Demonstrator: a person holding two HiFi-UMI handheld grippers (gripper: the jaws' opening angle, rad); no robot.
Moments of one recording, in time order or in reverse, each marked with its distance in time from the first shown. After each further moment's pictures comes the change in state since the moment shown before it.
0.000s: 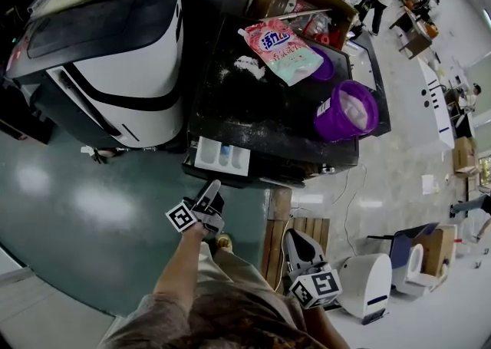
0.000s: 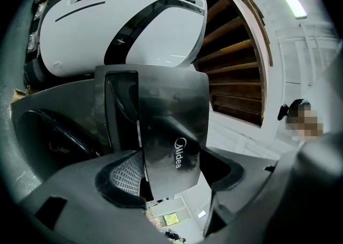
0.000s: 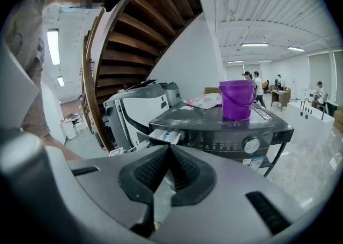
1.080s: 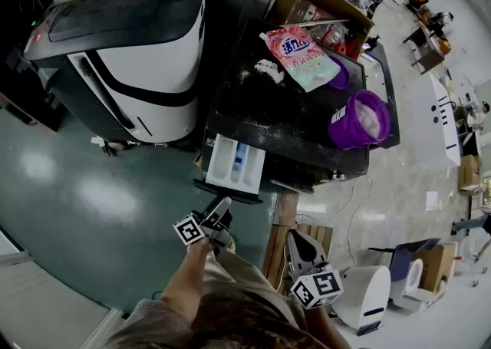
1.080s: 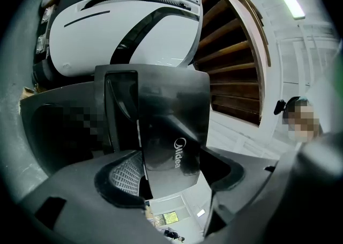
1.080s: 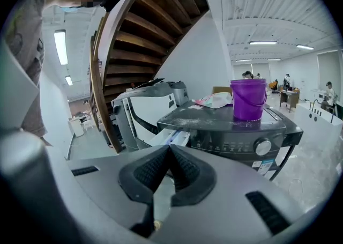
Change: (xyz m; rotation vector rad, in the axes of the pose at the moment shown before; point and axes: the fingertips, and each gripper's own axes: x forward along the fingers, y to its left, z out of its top) left arm -0.048 -0.018 -0.025 -0.009 0.008 0.014; right arm 0.010 0.025 -0.001 -0.034 0.019 0.080
